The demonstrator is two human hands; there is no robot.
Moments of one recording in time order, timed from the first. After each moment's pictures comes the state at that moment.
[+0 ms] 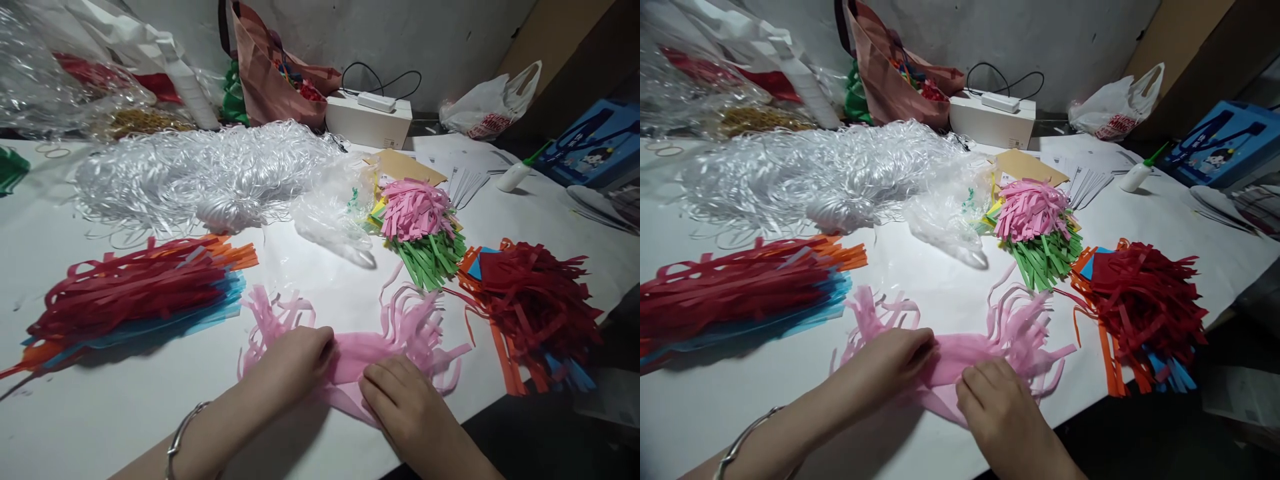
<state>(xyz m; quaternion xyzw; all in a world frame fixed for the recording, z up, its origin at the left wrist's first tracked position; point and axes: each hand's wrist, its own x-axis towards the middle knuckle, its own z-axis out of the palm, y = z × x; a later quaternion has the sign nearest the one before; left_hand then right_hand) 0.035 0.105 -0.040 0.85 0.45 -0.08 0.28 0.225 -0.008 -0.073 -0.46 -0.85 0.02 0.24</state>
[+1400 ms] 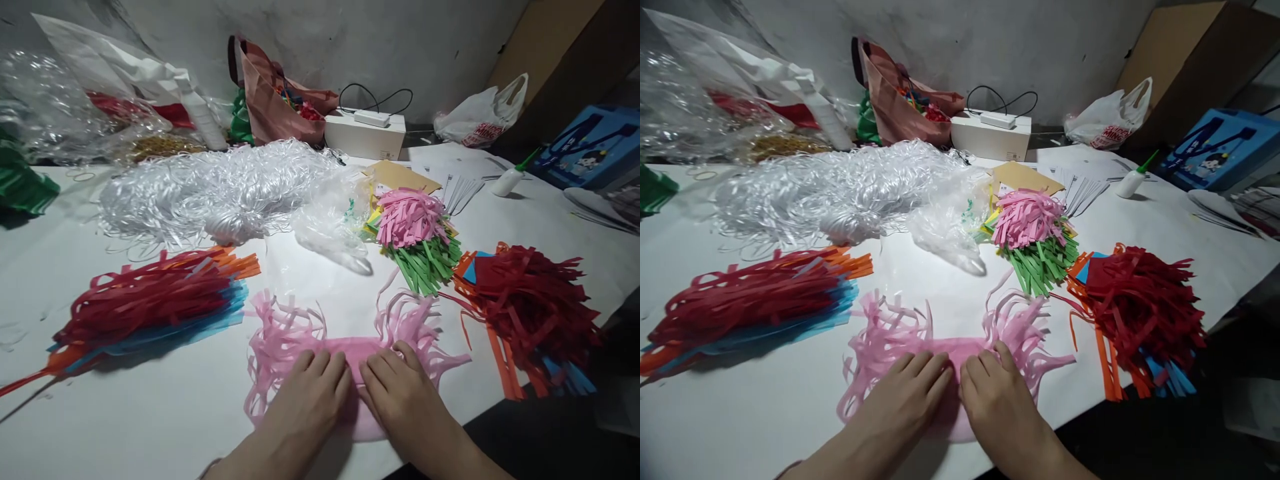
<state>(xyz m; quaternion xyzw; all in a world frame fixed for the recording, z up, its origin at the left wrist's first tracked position) 0.047 0.051 -0.069 0.96 0.29 0.01 -0.02 0.227 0.002 -0.075 -0.49 -0.86 -0.07 0.16</state>
